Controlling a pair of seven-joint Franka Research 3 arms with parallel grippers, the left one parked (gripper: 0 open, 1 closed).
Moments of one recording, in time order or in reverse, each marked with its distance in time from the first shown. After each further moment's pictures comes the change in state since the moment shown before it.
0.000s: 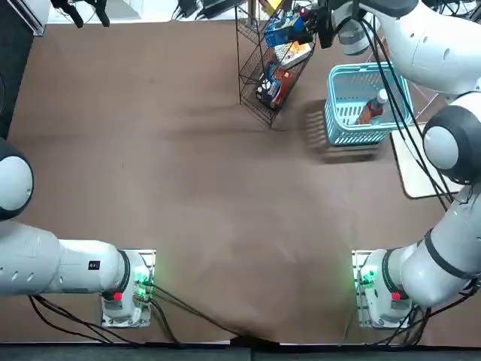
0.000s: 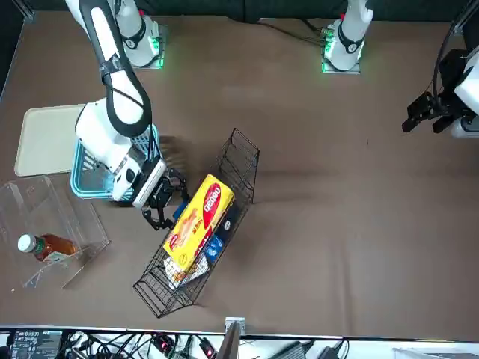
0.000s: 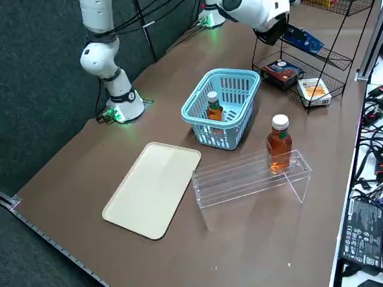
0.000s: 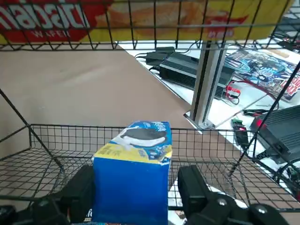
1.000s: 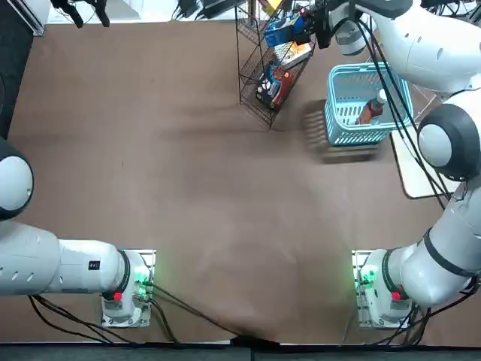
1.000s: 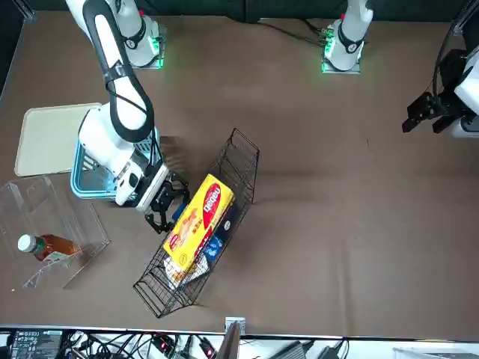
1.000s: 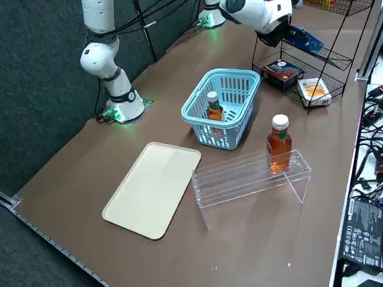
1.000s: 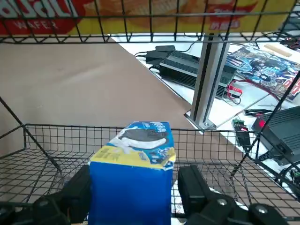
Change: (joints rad) arm 0.003 0.033 0.000 0.030 -0.001 0.000 0.000
